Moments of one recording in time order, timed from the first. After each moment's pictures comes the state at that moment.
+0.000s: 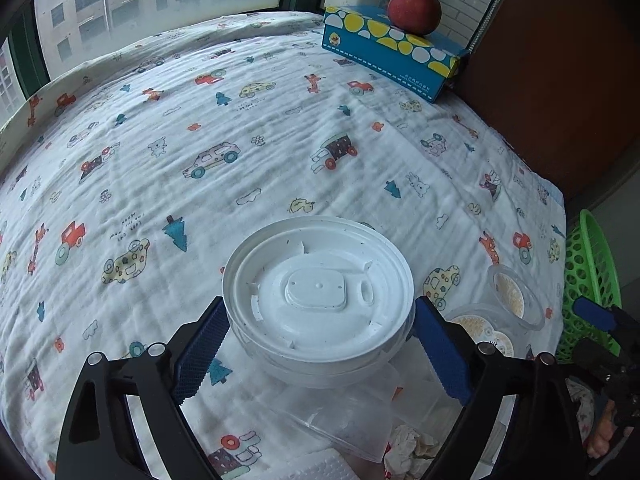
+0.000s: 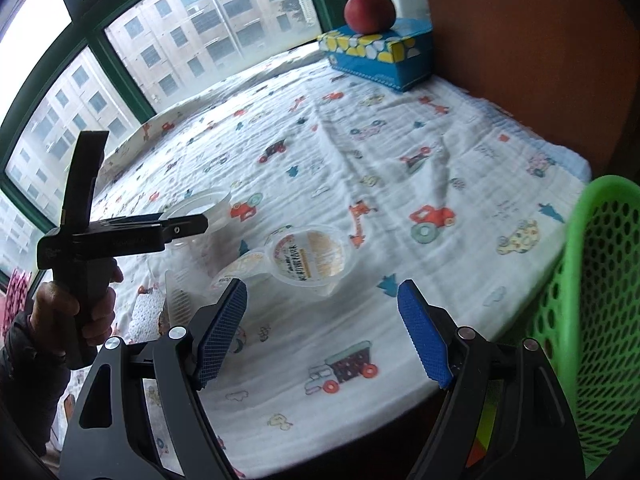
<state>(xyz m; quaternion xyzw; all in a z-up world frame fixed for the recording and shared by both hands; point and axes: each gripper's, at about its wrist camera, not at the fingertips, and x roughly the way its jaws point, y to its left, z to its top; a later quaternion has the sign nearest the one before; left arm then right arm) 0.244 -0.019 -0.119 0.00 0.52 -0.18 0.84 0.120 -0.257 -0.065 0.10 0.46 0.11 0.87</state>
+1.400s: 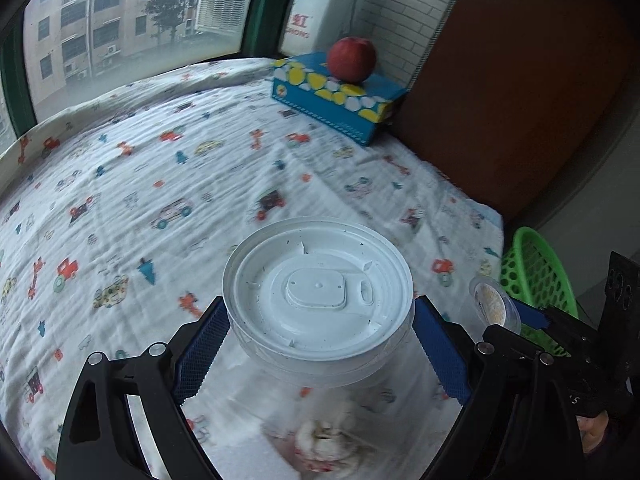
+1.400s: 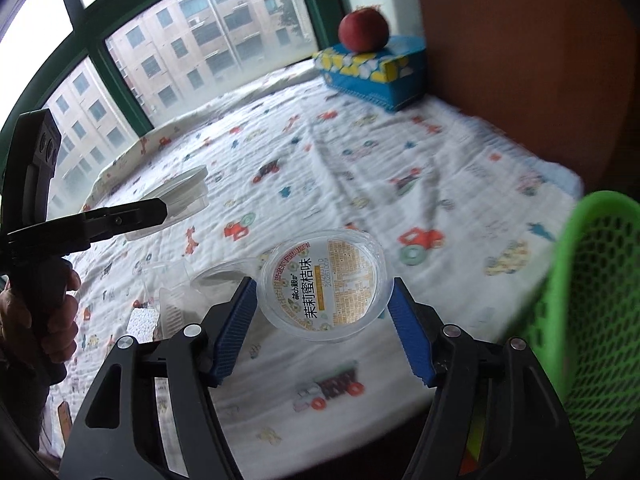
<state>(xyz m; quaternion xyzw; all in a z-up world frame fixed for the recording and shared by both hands) 0.212 -0.048 -0.050 -0.03 0.46 -0.24 0.85 0.110 -0.282 -0.046 0.10 0.42 0.09 0.90</state>
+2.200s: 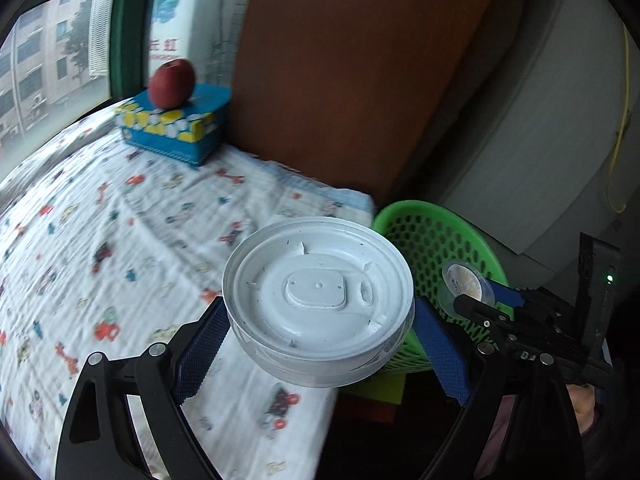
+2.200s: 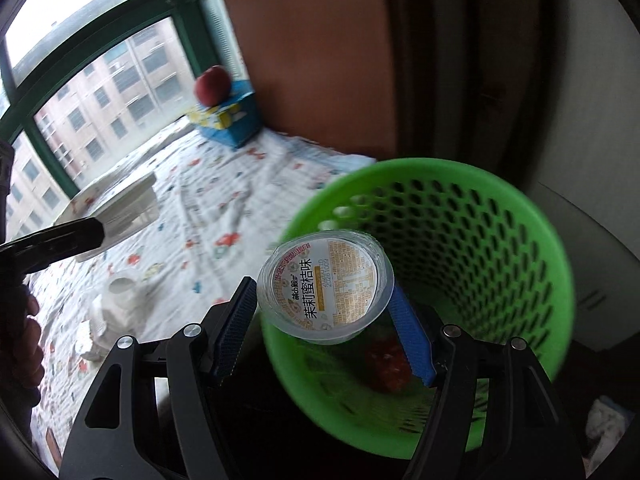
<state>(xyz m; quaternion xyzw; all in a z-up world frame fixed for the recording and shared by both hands) 0.150 -0.211 -0.005 0.03 0.43 -0.38 0.82 0.024 -0.429 -0.025 0.14 0.40 -0.08 0.90</state>
